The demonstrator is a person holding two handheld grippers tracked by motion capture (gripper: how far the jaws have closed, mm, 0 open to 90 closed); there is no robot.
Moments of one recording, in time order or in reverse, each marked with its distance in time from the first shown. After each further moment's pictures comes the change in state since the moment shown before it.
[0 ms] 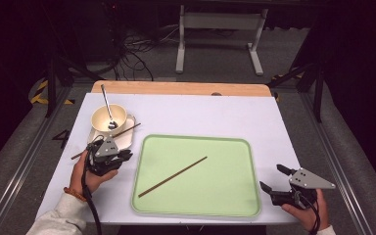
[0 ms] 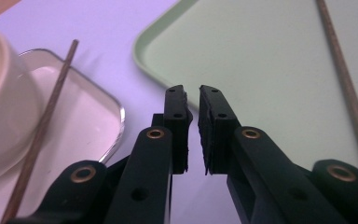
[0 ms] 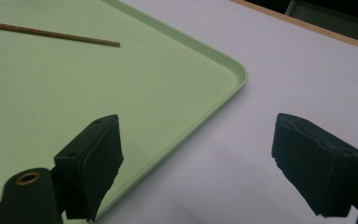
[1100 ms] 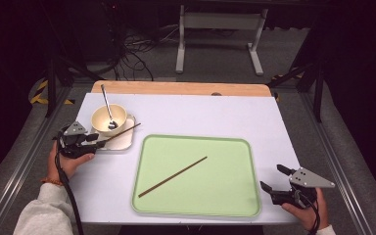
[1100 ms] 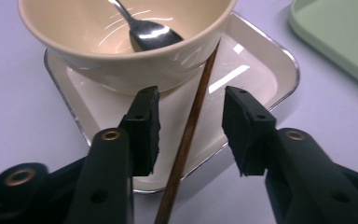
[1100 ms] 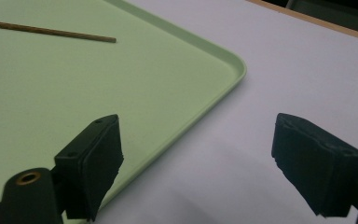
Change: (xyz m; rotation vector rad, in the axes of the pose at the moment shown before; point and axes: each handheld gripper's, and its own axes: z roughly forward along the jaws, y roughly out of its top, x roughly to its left) left arm 0.093 -0.047 -0.006 0.019 0.089 -0.240; right arm -0.004 -0.003 0.003 0.011 0.001 0.018
